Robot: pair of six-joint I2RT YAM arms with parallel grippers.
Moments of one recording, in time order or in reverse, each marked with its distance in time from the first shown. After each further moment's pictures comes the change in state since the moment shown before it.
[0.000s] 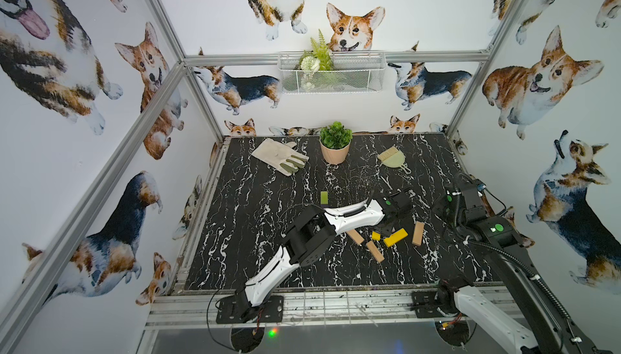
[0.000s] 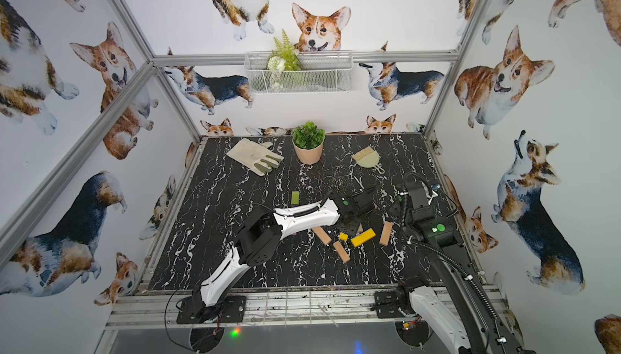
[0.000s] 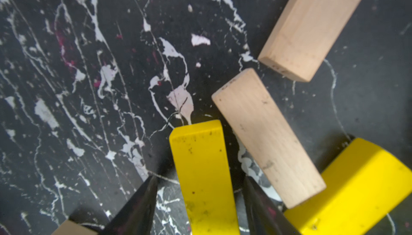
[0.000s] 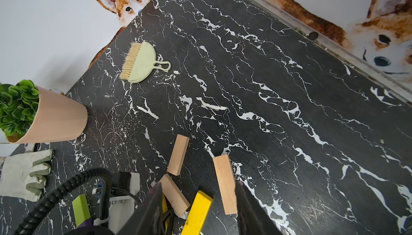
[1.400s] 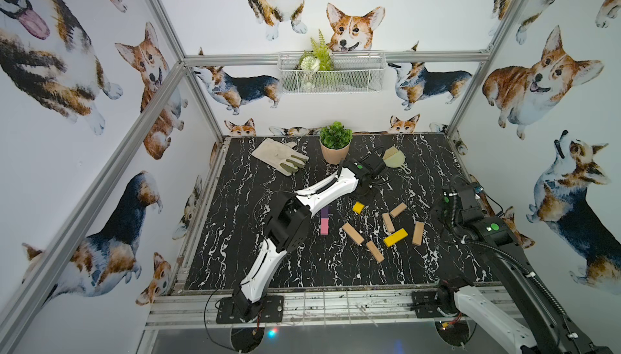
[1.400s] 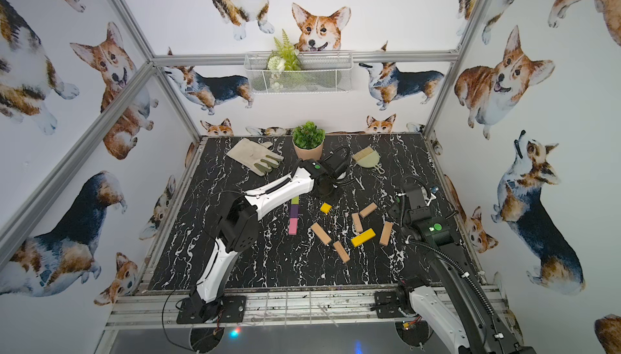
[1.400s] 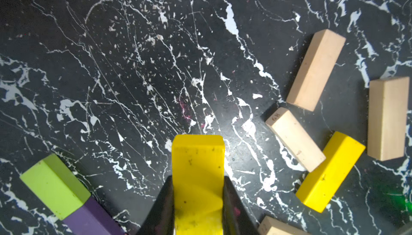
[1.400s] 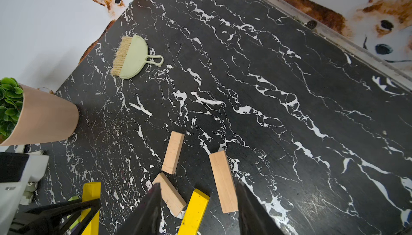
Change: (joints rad) left arm 0.257 -0.116 0.060 -0.074 0.224 0.371; right arm 0.000 0.016 -0.039 0.014 -0.007 0.026
